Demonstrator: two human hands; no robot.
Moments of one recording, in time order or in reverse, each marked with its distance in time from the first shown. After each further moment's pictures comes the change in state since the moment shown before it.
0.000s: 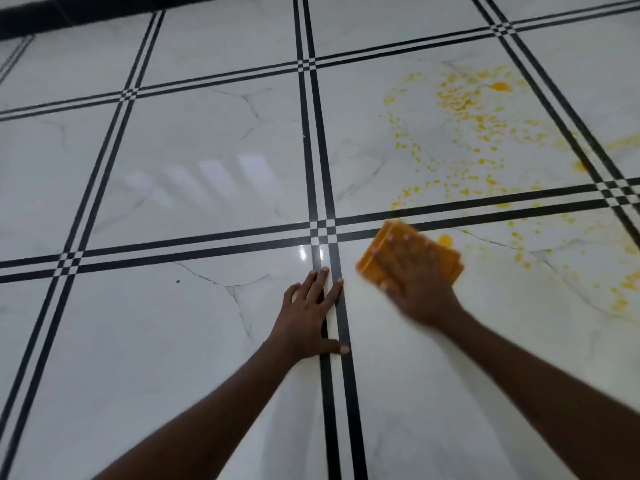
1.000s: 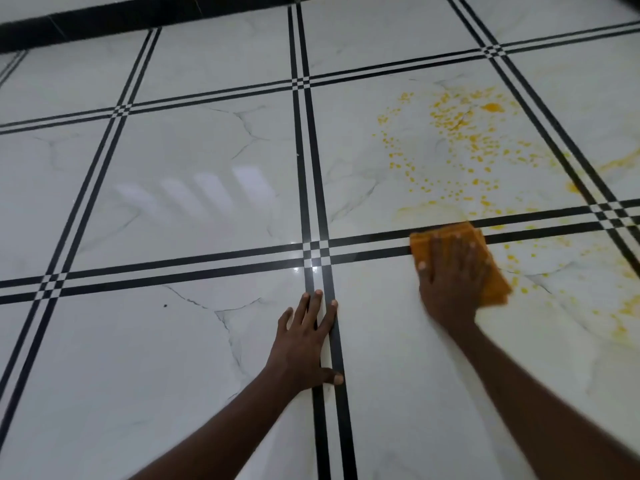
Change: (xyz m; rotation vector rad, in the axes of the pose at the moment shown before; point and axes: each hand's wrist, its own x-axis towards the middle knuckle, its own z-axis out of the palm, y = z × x) left_hand 0.004 0.014 -0.013 0.003 -0.088 -0.069; right_hand 0.021 0.027 -0.015 0.010 0.177 0.674
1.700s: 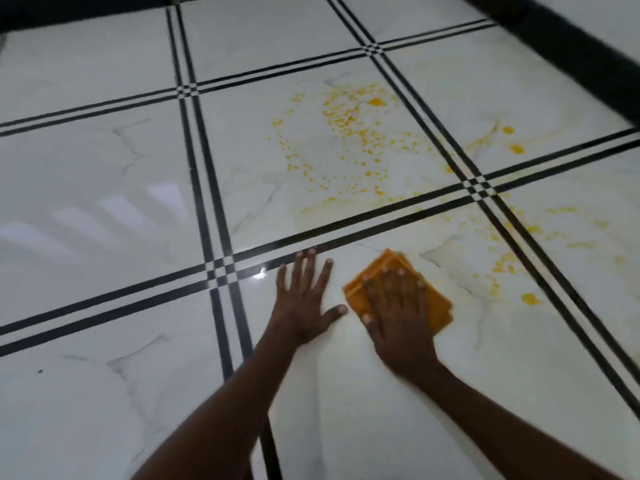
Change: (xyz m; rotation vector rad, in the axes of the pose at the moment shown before) left_hand 0.126 0.108 -0.020 0.021 0.197 0.183; right_hand -0.080 0.083 -0.032 -0.067 -0.127 -0.289
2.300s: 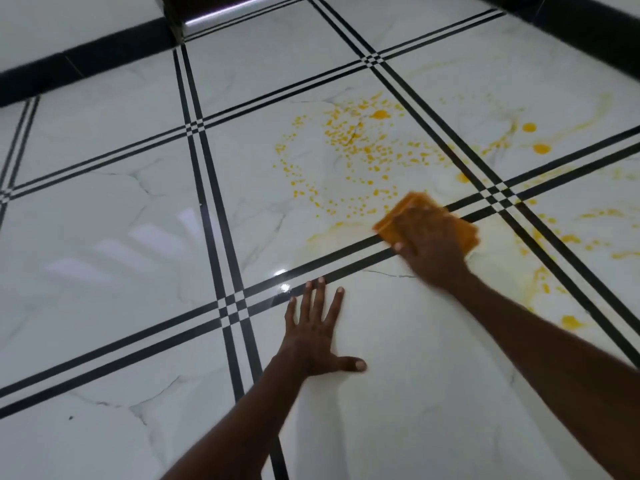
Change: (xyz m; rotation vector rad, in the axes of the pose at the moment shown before) left_hand 0.011 0.001 -0.017 0.015 -0.248 0.004; right_hand 0.167 0.115 0.002 -0.008 0.064 0.100
